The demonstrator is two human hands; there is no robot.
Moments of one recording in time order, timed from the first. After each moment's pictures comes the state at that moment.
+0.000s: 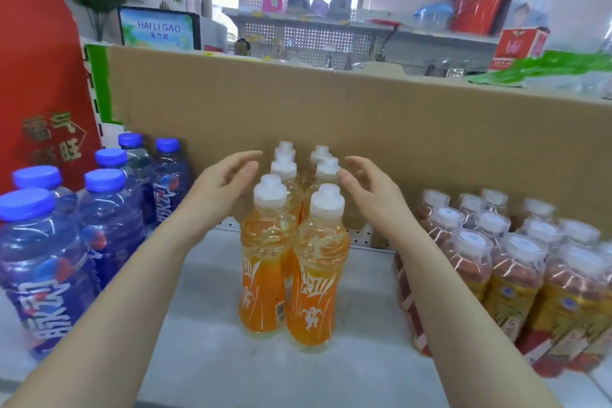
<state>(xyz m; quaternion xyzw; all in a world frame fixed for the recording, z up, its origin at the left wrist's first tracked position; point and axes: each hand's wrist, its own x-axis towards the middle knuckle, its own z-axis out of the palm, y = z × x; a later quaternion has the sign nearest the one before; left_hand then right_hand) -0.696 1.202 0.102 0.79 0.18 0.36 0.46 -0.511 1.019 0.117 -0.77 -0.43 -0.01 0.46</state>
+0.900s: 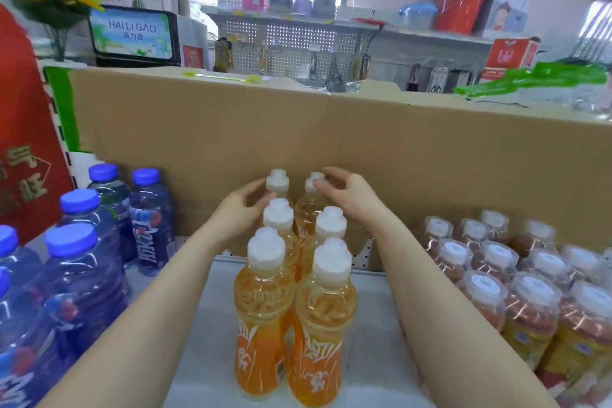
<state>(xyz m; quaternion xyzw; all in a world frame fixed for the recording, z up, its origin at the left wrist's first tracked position) -0.616 1.253 0.104 0.80 0.20 0.27 0.50 -0.454 1.097 0.140 -0.79 -0.41 0.09 0.45</state>
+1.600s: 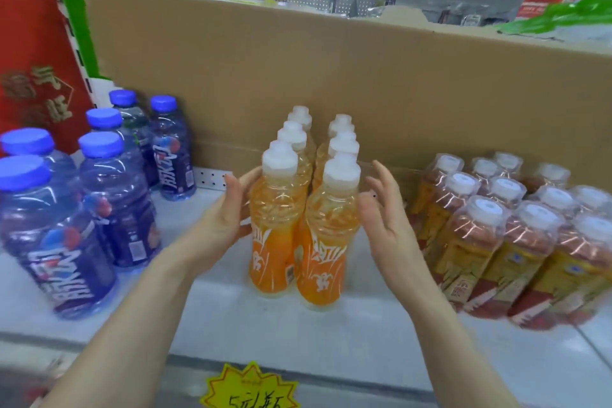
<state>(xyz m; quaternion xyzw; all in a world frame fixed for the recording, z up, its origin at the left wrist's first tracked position) -0.713 1.172 0.045 0.73 0.16 0.21 0.63 -0.578 0.975 0.058 -0.68 -0.41 0.10 0.60</state>
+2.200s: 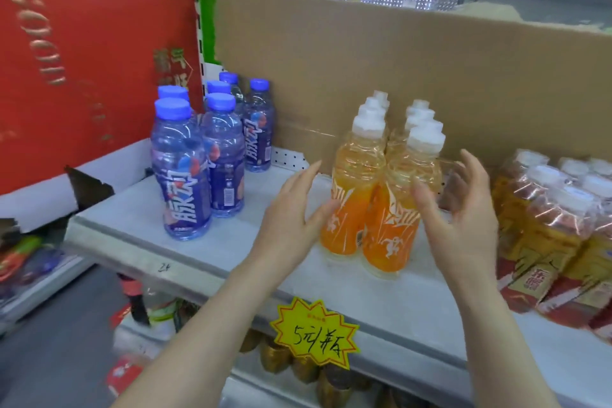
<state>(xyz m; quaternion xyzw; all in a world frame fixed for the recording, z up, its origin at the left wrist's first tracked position) -0.766 1.117 0.006 0.82 0.24 0.41 0.33 -0.606 0.970 0.034 -0.71 -0.39 -0.11 0.57</state>
